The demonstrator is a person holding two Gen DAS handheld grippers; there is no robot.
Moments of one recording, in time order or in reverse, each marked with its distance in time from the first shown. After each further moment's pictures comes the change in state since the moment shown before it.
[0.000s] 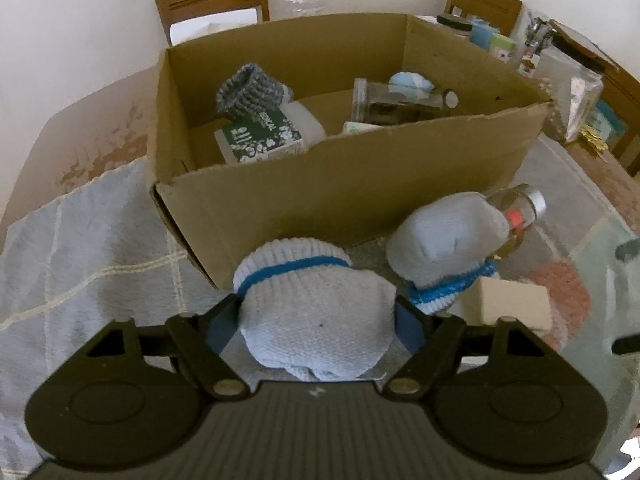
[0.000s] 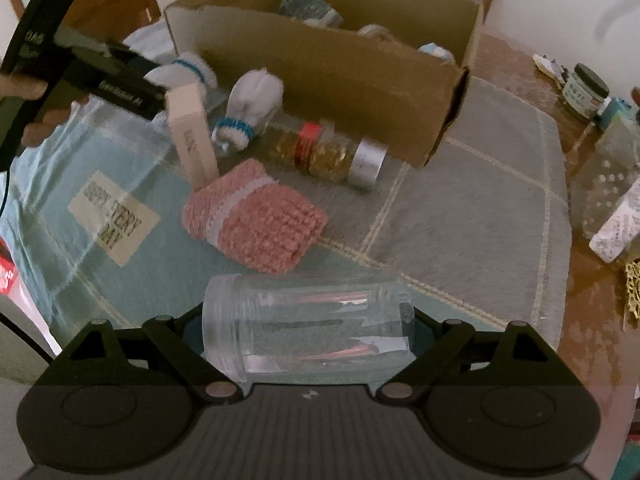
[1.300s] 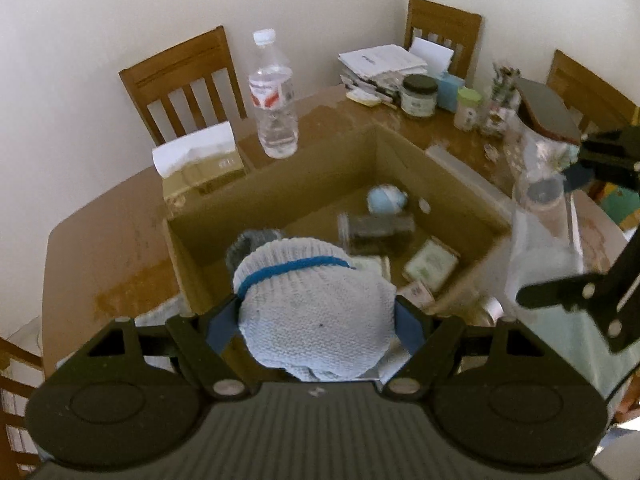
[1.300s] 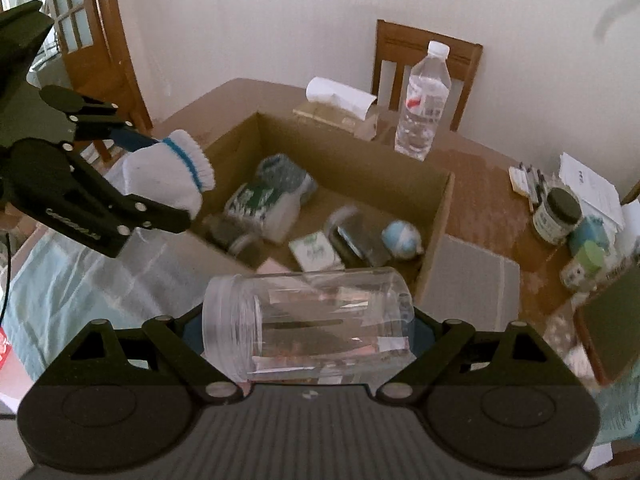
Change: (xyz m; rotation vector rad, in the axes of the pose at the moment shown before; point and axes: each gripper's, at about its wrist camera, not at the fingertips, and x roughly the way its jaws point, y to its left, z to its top) left arm -0.063 -0.001 0.127 0.158 -0.056 -0.018; right arm -0.055 -0.021 0.148 0.020 -0.192 -0.025
